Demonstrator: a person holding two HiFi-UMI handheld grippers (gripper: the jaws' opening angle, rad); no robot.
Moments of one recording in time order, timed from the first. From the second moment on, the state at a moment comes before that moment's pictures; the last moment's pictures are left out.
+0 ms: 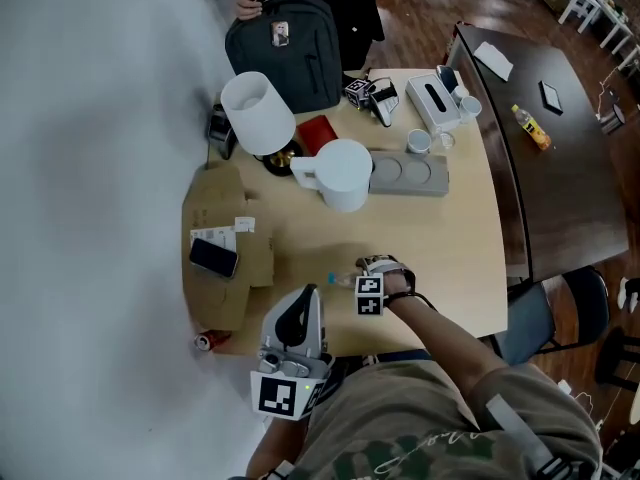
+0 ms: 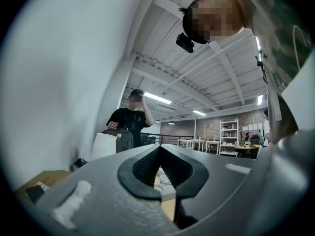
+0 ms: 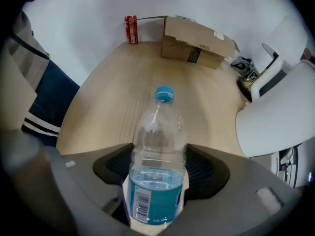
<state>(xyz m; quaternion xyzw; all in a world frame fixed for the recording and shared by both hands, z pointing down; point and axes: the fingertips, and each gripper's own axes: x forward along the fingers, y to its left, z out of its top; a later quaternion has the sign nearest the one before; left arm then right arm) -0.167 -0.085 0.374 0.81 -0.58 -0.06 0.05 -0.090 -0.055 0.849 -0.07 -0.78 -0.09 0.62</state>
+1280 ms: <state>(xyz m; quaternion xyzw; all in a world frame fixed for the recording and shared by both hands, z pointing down) -0.121 -0.067 0.373 0.84 -0.53 -0.02 0.05 -0.013 -0.104 0.627 0.26 -0.96 0.04 0.02</state>
